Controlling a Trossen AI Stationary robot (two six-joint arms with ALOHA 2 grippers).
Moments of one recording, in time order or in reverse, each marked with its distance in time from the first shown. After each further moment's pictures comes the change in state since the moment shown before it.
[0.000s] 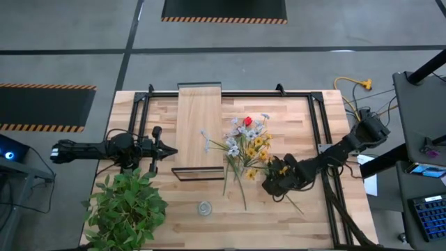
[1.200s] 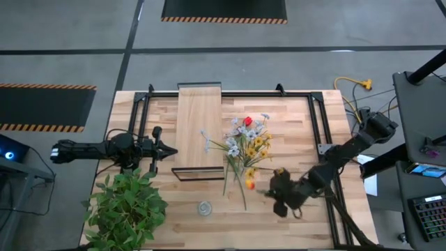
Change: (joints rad) left arm 0.000 0.000 0.000 -0.007 0.000 0.000; right arm 0.191 -0.126 0.000 0.280 -0.106 -0.275
